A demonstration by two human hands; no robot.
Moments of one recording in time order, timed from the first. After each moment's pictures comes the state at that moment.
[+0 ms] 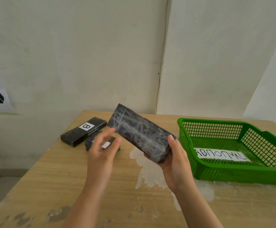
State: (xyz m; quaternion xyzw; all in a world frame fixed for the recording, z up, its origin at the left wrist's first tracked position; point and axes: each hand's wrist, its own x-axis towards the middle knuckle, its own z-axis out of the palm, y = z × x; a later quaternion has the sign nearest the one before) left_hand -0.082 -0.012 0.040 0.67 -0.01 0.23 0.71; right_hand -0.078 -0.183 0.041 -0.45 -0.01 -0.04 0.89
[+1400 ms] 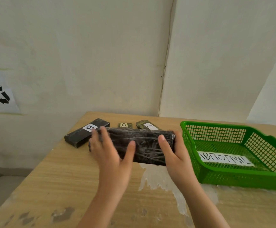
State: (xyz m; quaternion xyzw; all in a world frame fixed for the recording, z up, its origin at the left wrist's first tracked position) left_hand -0.094 -0.030 0.044 0.82 0.05 0.25 0.51; right_hand -0.084 -0.180 0.056 -0.74 -0.12 -0.17 0.64
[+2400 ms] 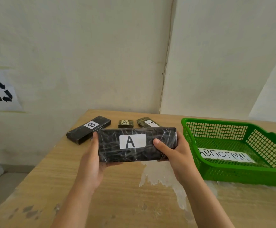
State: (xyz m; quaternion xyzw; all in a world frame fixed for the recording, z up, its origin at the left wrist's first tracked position) left_hand -0.083 0.021 0.031 0.53 0.02 0.10 0.84; right_hand -0.066 -0.191 0.043 -0.69 -0.04 -0.09 0.72
